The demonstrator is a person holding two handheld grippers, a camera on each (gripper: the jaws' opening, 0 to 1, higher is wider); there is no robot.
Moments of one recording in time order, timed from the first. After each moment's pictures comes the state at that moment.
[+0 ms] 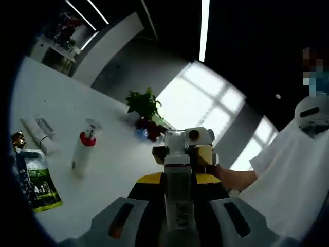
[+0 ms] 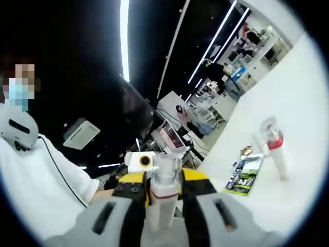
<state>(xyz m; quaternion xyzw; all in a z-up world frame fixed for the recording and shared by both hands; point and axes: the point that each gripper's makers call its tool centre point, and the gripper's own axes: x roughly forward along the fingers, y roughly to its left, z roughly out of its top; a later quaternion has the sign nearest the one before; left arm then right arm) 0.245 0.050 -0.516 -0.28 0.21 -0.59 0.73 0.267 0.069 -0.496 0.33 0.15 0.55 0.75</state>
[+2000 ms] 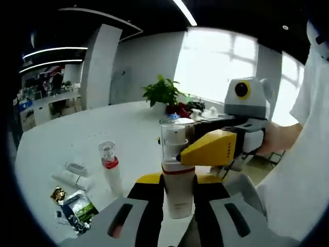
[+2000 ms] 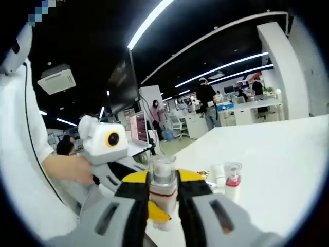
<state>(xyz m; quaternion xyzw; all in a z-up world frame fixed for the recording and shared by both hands) 0.257 0.019 -0.534 0.00 0.19 -0.56 0.81 0.268 0.045 -0.487 0.07 0.08 0.50 0.86</state>
